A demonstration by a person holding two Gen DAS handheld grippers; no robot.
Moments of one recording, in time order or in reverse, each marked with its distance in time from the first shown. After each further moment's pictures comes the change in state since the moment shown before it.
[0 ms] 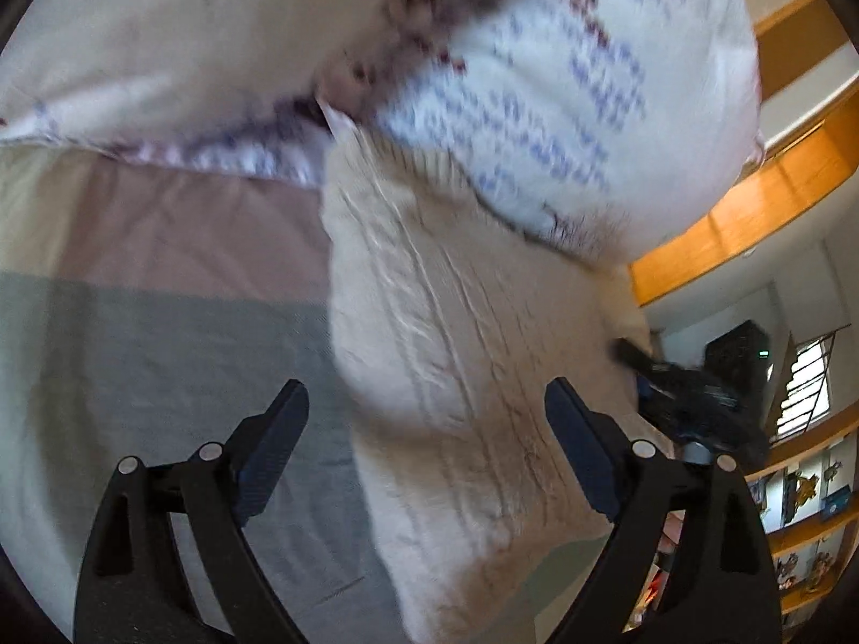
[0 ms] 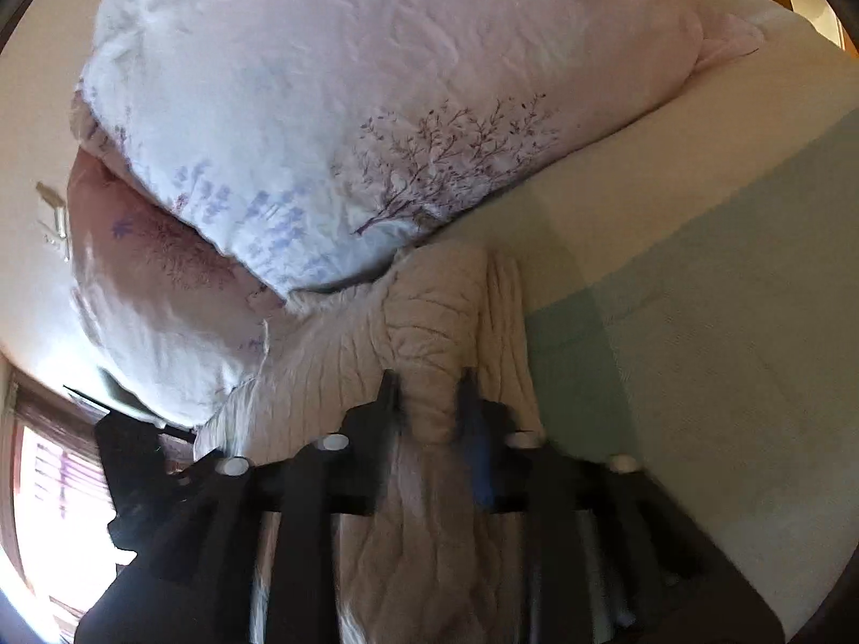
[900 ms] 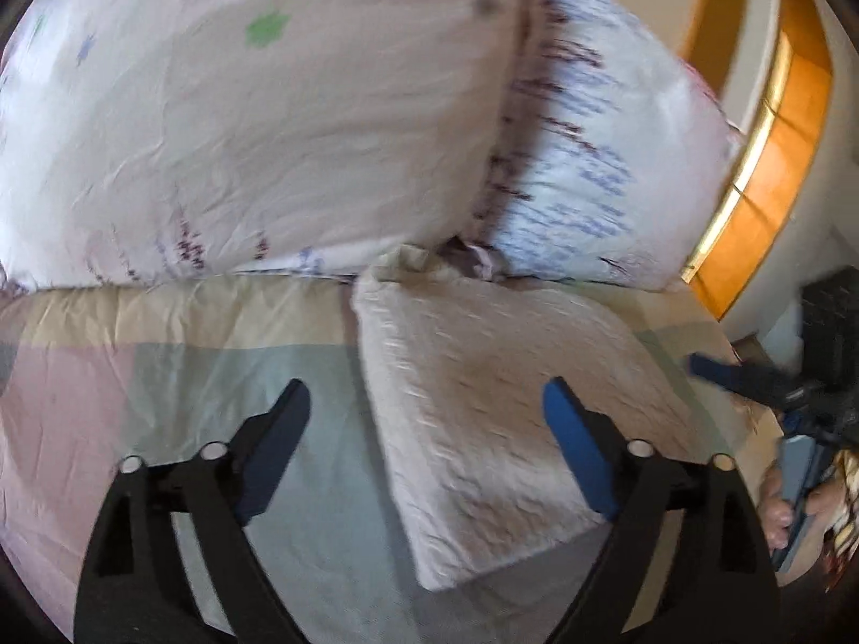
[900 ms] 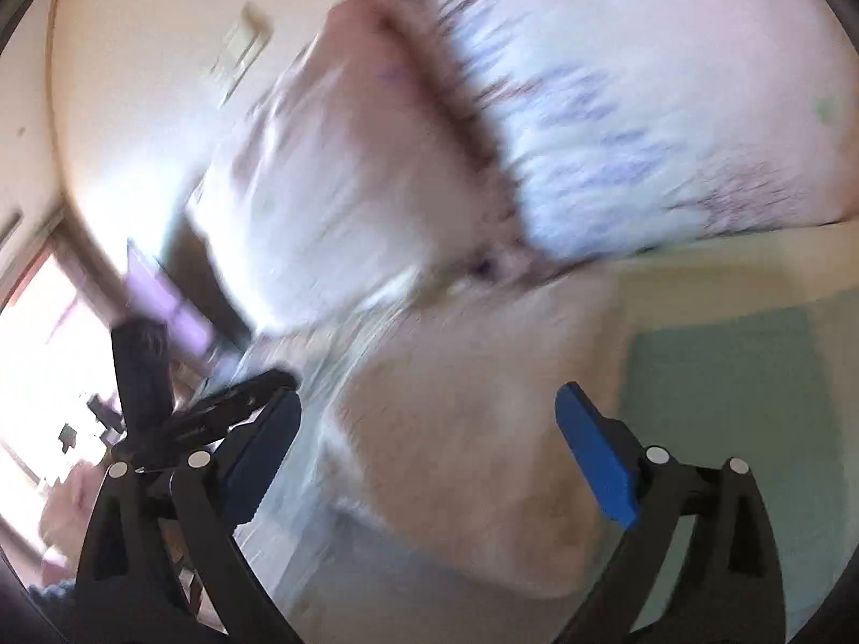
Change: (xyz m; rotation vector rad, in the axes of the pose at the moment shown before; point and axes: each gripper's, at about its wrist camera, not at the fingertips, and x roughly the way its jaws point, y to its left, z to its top) left arm -0.157 0.027 -0.057 0.265 -0.331 0.282; right arm 0.041 0.158 -0.105 -0.444 0.013 0.098
